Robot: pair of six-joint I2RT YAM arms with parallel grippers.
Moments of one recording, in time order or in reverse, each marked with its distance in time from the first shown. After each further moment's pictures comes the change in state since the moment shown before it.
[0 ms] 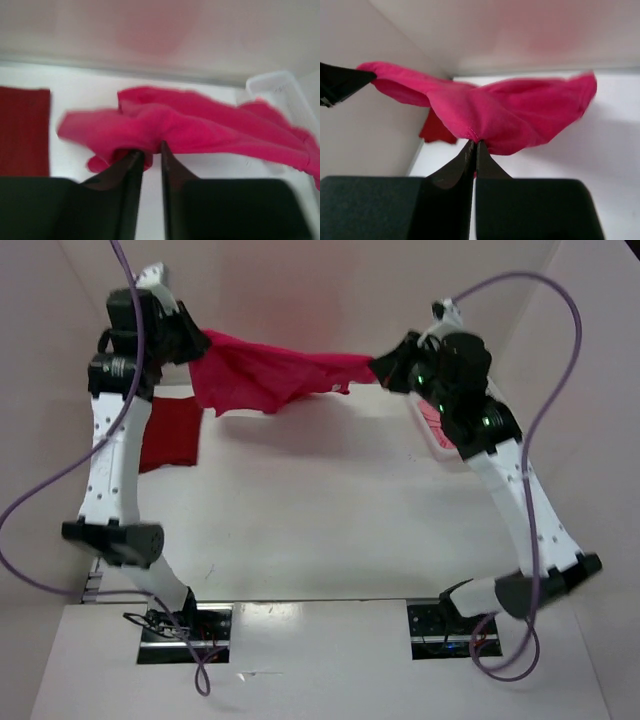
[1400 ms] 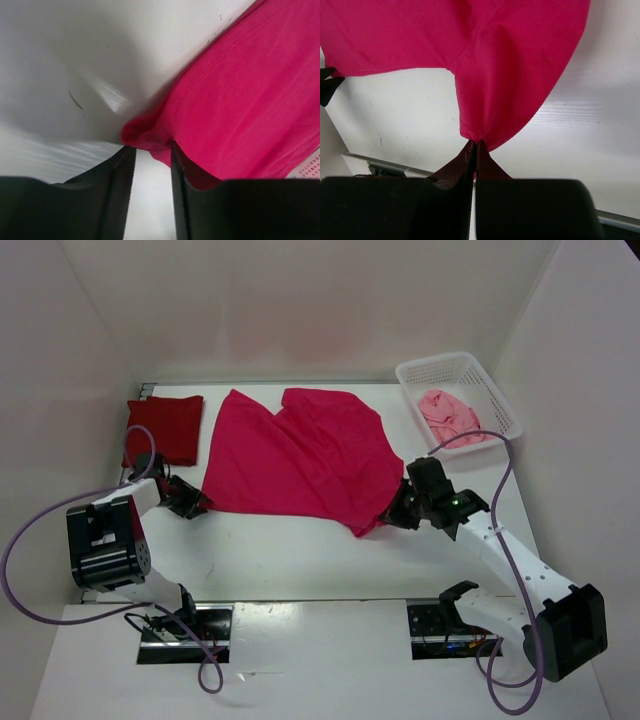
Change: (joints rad) left arm 0.345 -0.204 -1.559 0.525 0.191 -0.440; right arm 0.023 -0.410 -1.064 -0.161 -0.055 0.346
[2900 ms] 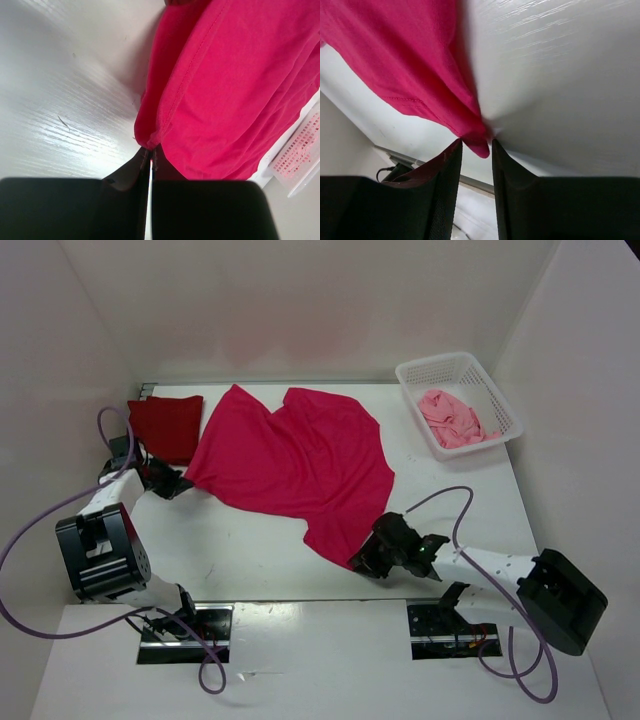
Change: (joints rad) left arm 0.090 -0.057 0.143 -0.057 0.060 0.072; right arm 0.371 0.088 -0.427 0.478 0.042 0.609
